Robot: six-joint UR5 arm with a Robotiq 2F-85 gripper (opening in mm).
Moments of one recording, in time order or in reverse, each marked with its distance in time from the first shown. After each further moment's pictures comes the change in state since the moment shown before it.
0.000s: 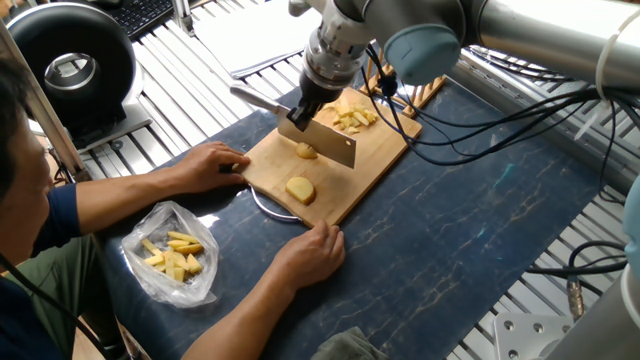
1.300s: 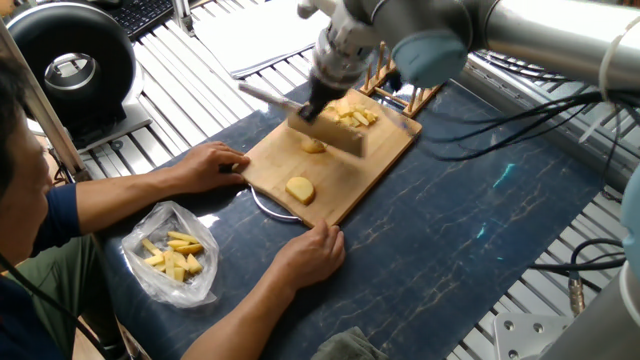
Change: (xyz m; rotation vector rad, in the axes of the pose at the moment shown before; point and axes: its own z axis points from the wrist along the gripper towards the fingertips) arm 0.002 -0.020 -0.012 0.007 -0.006 -0.084
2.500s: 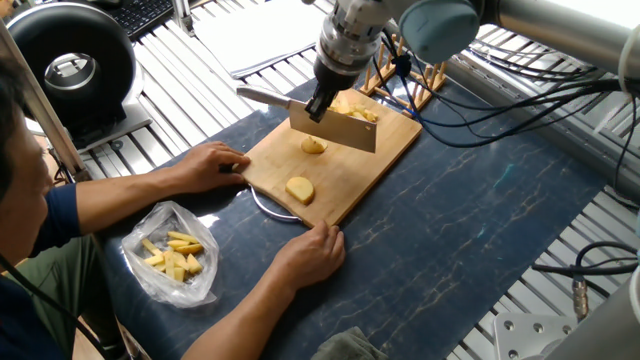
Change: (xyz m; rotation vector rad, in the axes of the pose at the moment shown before) arm 0.013 0.010 -0.016 -0.025 0.041 -0.069
